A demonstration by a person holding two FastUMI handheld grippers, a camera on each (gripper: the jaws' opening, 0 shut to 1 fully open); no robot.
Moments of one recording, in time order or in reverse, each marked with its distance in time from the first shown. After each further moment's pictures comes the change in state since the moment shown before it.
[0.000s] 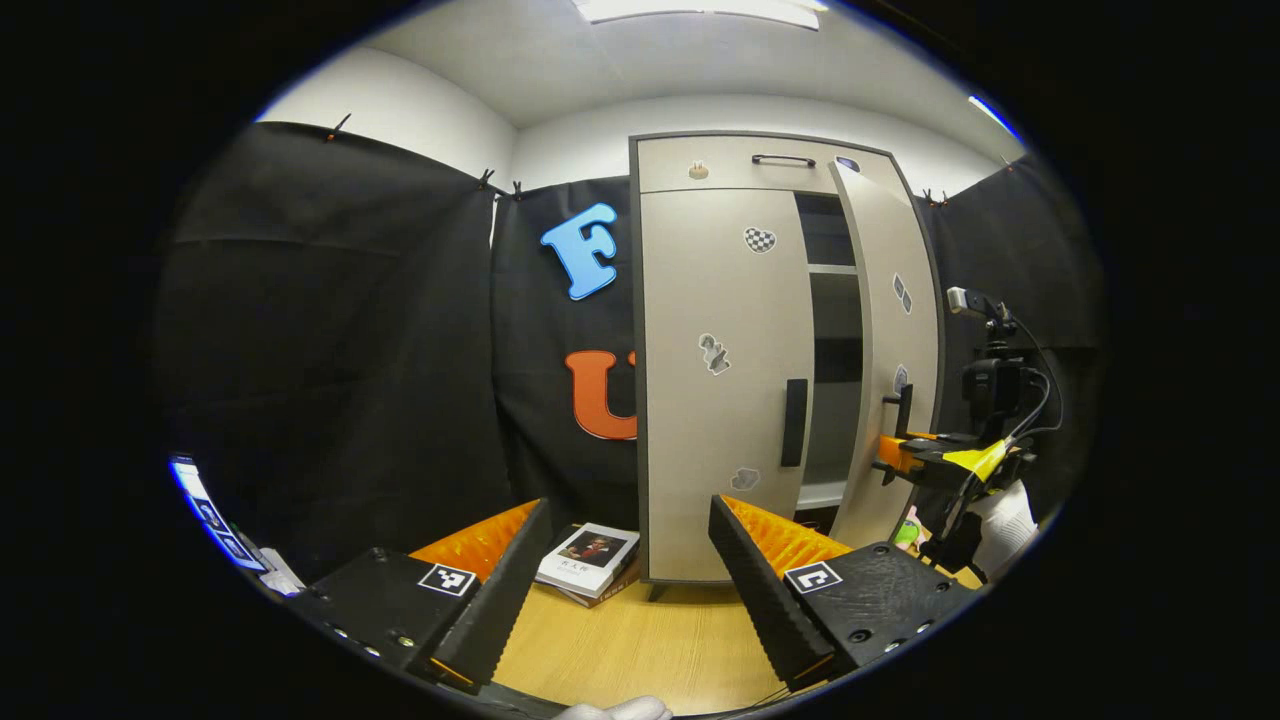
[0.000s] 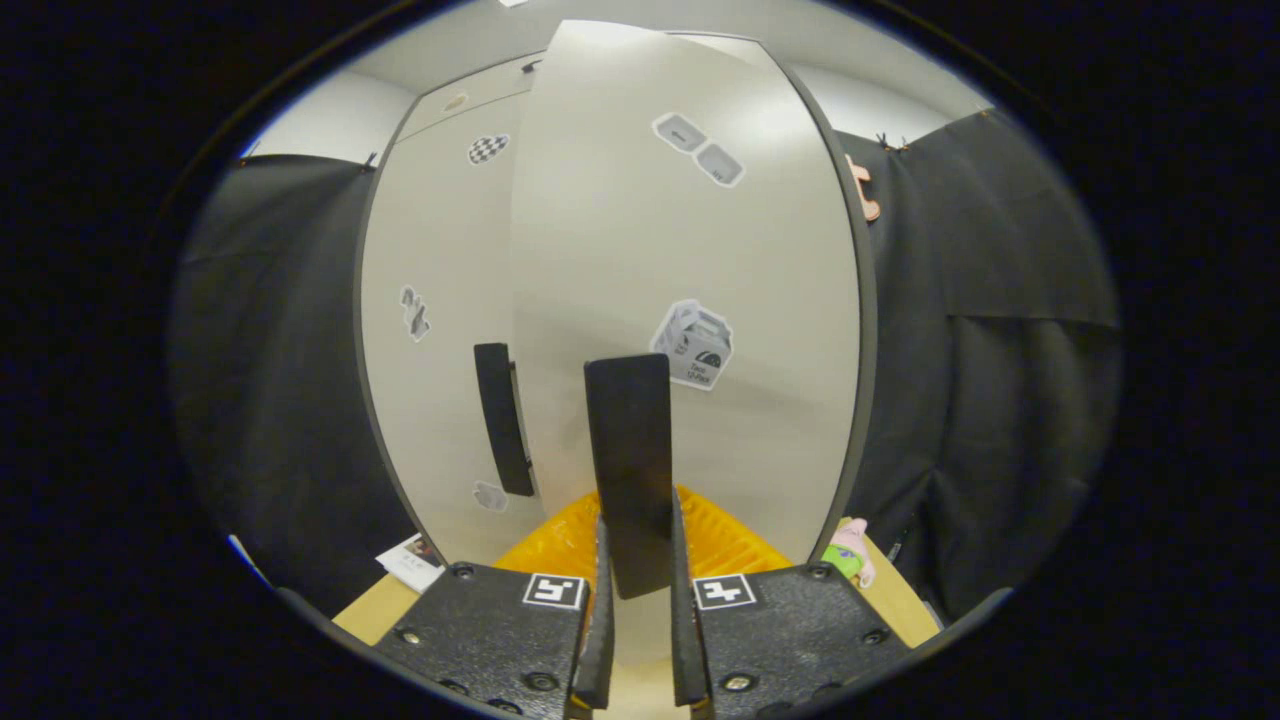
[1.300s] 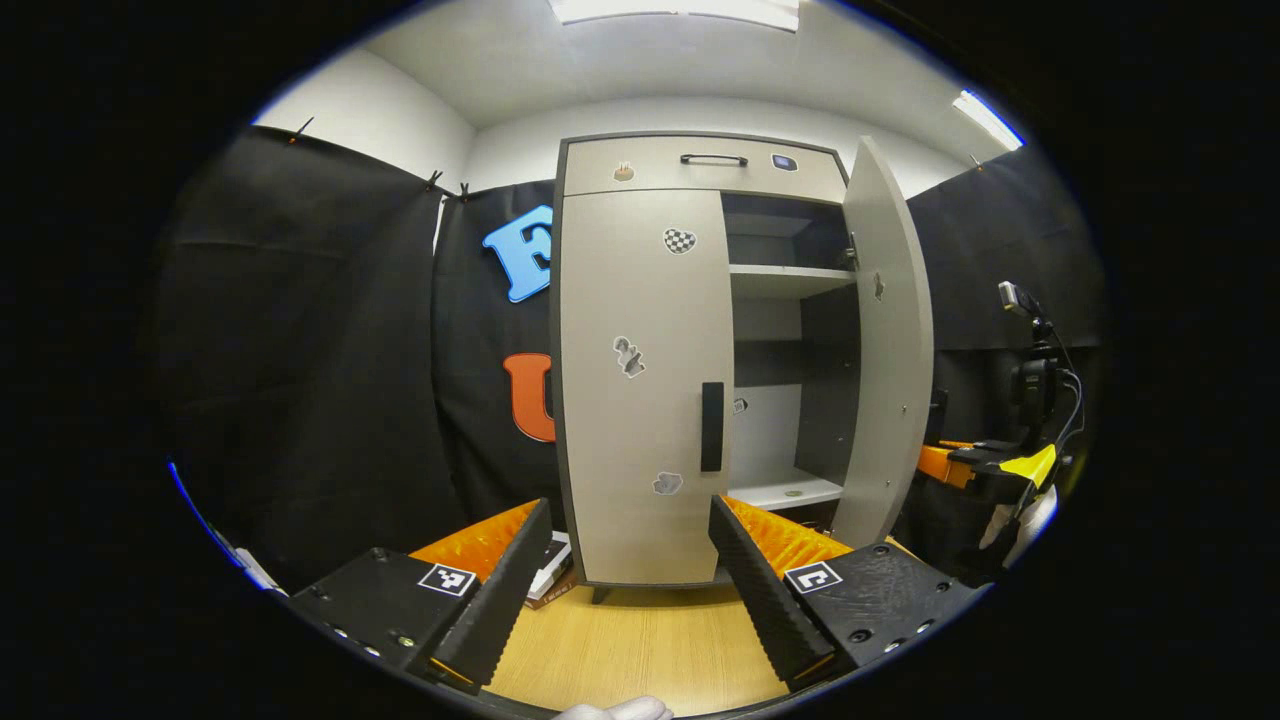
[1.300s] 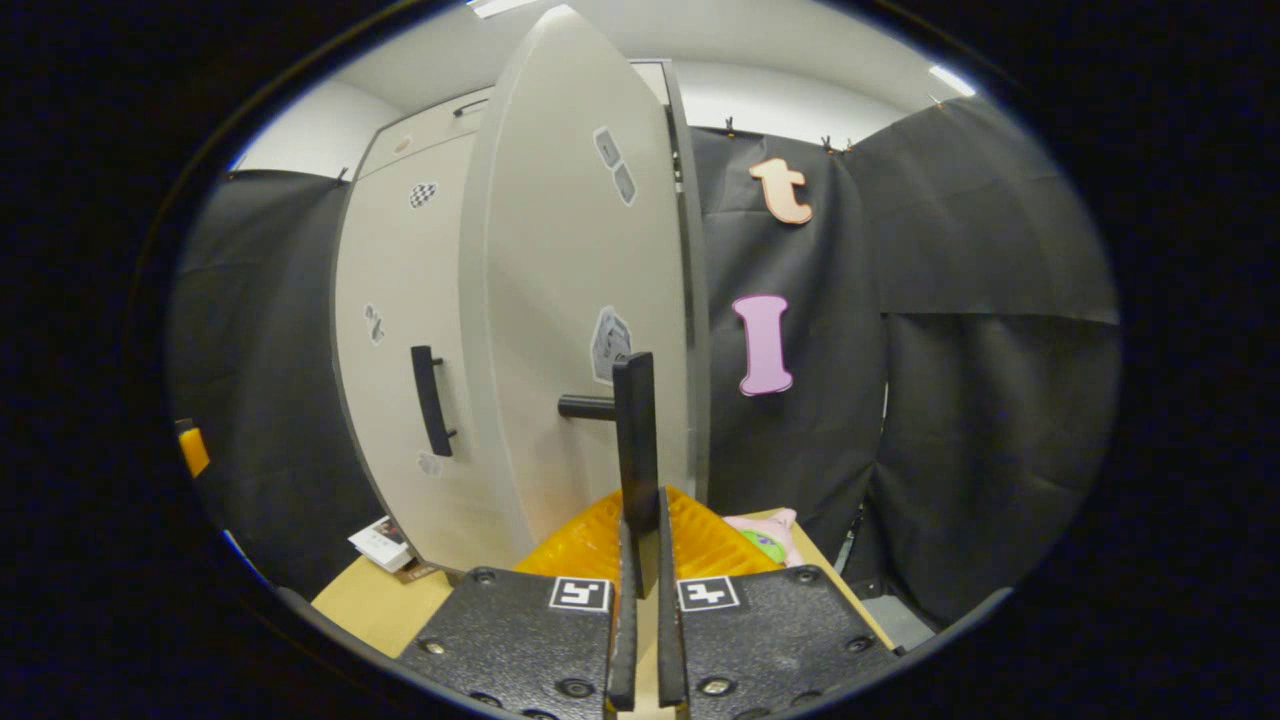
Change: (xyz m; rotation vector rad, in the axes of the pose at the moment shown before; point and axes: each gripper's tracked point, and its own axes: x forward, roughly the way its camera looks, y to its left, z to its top) left arm 0.002 -0.082 0.003 -0.001 -0.010 -0.140; right arm -0.090 -0.125 -0.009 0.017 -0.025 -0.114
